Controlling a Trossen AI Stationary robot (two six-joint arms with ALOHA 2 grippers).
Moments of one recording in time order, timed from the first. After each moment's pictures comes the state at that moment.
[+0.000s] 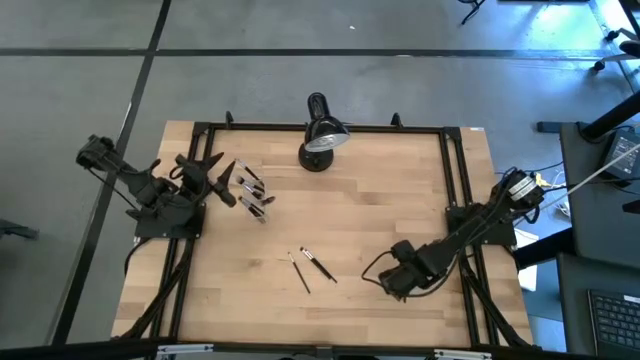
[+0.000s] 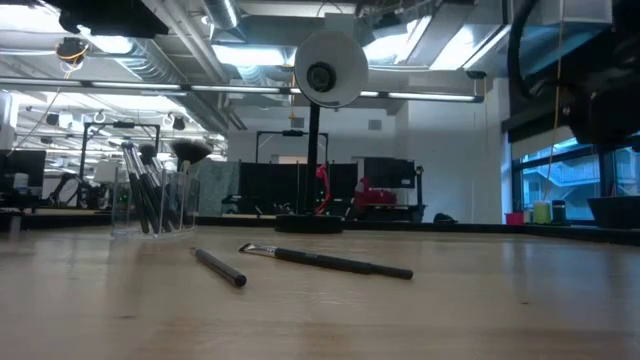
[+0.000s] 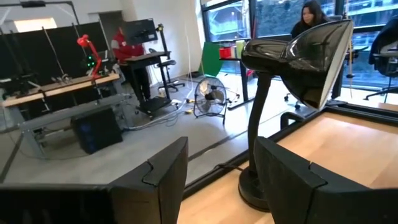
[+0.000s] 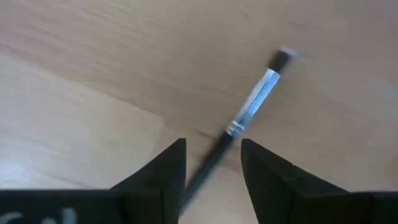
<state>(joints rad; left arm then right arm) -0.55 0.59 0.56 -0.37 -1.53 -0.29 0.65 1.62 0.92 -0.79 0.00 1.80</state>
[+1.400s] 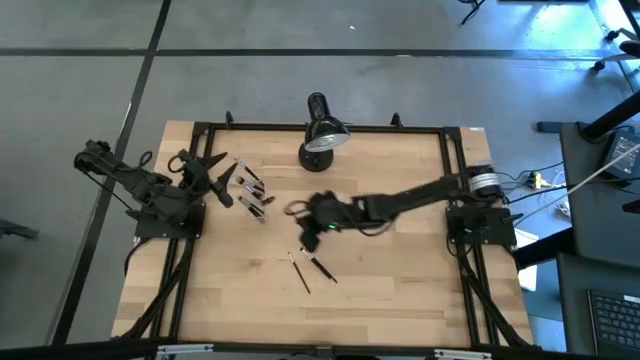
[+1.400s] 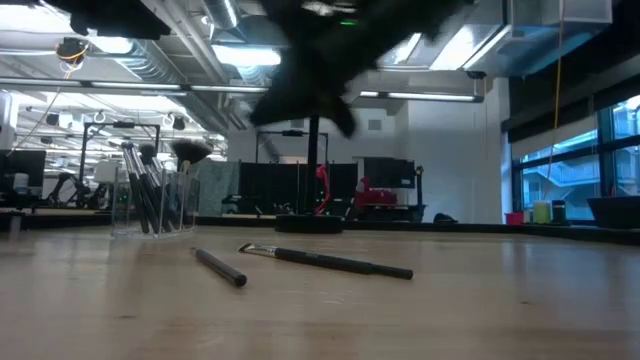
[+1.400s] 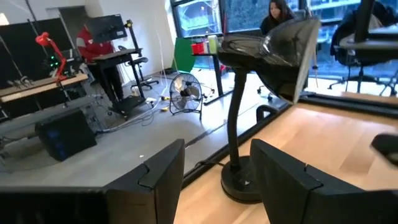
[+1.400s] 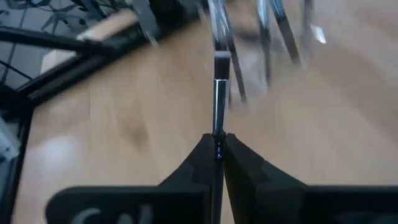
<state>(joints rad) -0.50 0.50 0.56 -0.36 -1.36 -0.17 0.12 1.88 1.32 0.02 0.23 0.54</state>
